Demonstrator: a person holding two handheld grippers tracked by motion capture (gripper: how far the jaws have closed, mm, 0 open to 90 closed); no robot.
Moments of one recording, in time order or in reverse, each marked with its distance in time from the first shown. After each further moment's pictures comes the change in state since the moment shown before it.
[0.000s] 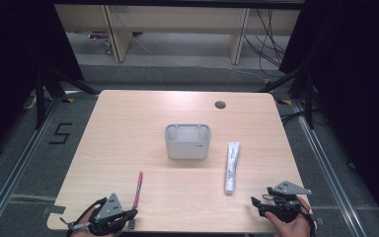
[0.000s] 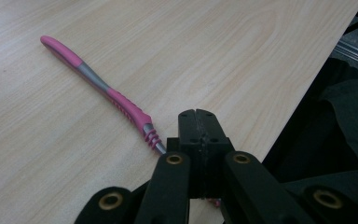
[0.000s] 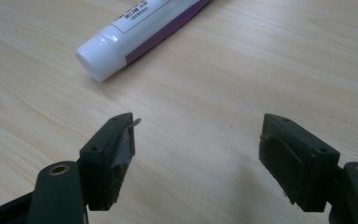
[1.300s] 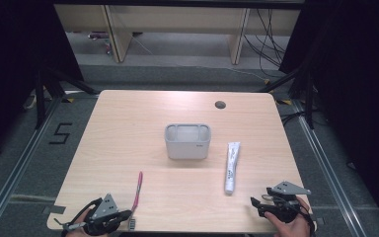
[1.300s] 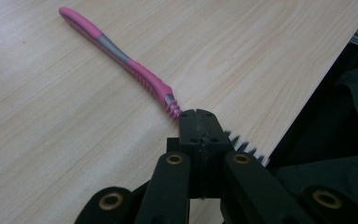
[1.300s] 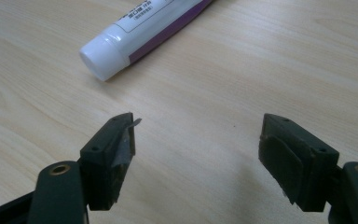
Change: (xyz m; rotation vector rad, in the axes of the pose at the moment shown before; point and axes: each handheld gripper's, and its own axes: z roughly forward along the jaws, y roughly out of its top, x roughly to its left) left arm 0.010 -0.010 -0.004 0.062 0.031 -0.006; right arm 0.000 0.000 0.001 -0.001 0.022 -0.008
